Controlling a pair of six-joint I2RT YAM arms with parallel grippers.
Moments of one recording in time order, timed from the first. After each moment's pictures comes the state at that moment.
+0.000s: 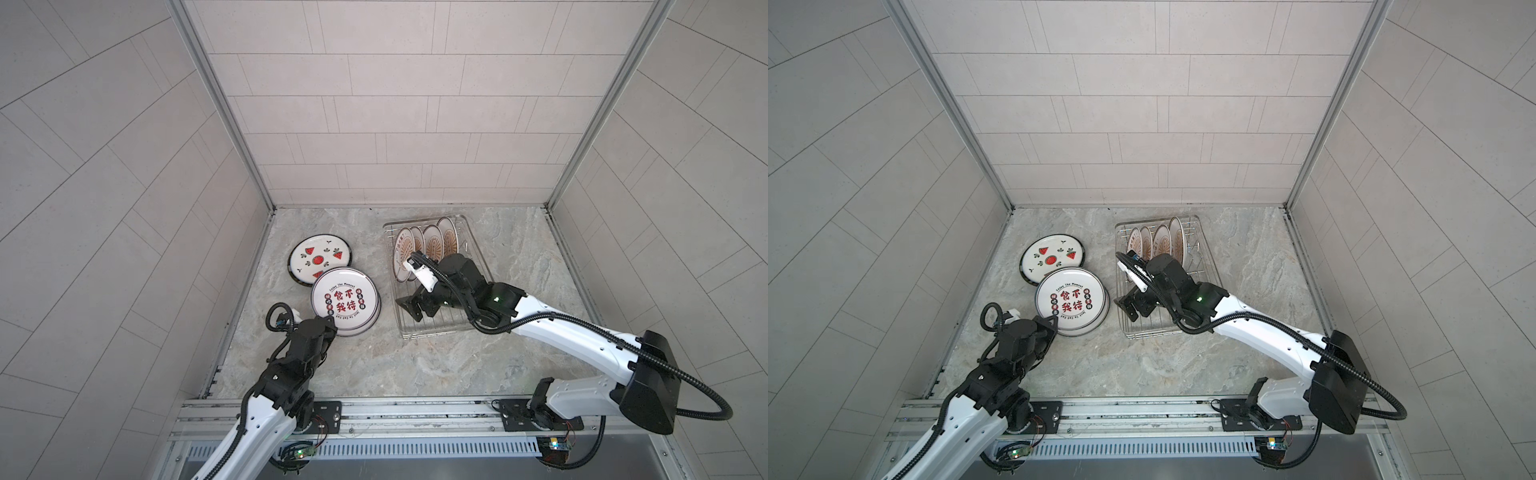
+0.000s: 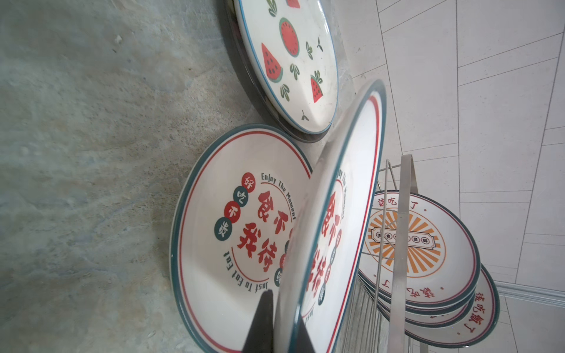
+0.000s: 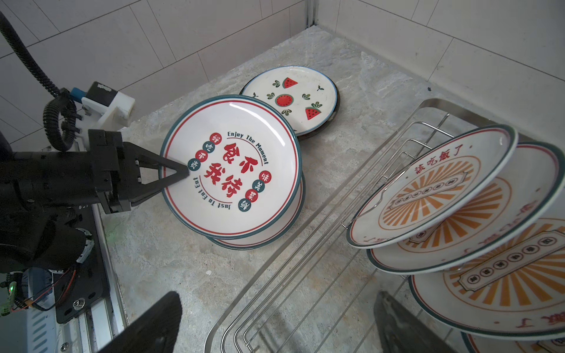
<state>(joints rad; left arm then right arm) -0.43 0.39 0.19 -0.40 -0.27 -1.34 0.84 1.32 1.05 -0.29 -0.11 0.04</state>
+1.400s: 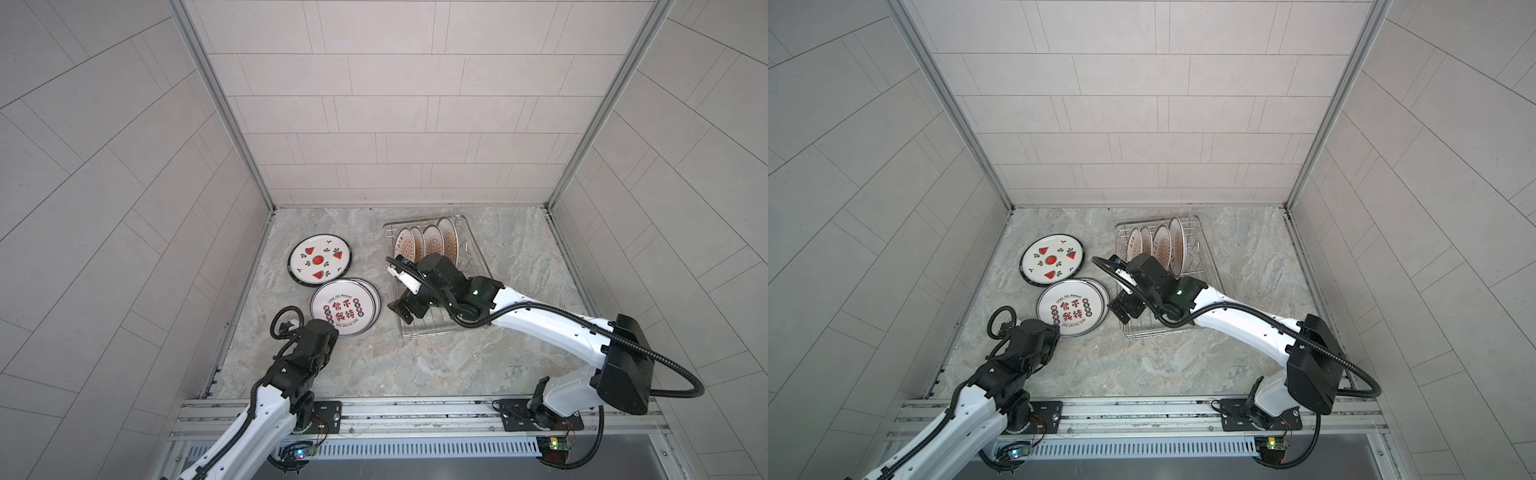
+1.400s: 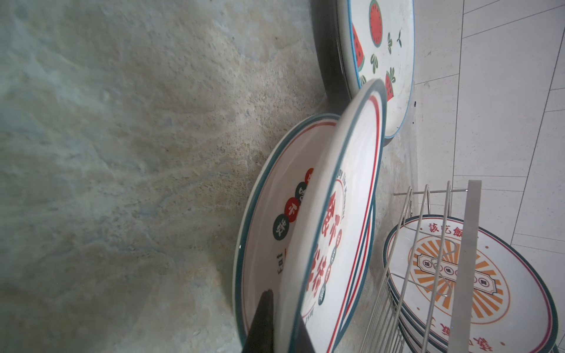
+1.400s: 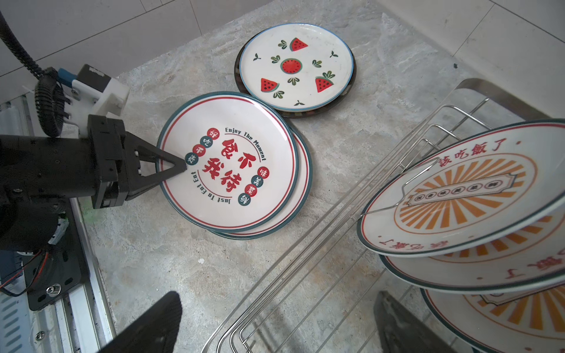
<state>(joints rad) -0.43 0.51 0.14 -0.36 -0.27 -1.49 0.89 1.47 1.18 -0.40 -0.05 0.00</state>
